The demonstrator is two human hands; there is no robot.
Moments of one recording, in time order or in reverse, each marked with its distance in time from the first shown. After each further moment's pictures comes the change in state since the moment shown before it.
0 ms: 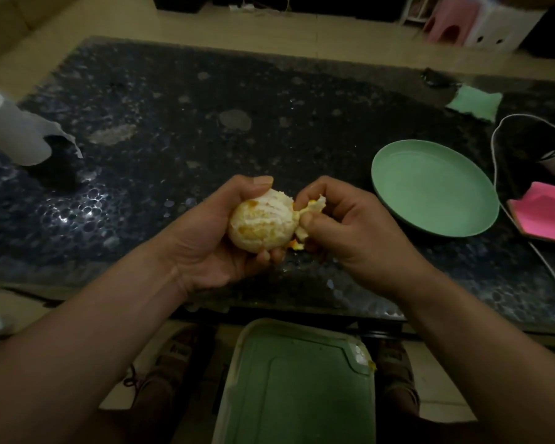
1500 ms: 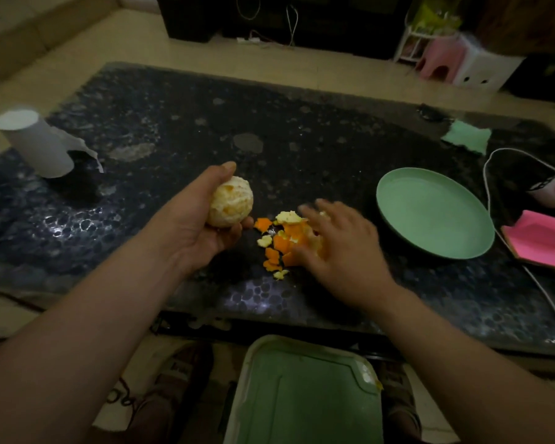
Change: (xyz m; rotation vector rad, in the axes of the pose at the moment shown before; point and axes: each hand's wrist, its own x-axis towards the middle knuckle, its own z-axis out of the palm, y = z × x) left_hand -0.011 0.033 -0.024 -0.040 0.462 0.301; right_hand 0.030 0.079 -0.002 -1.188 0.176 -0.071
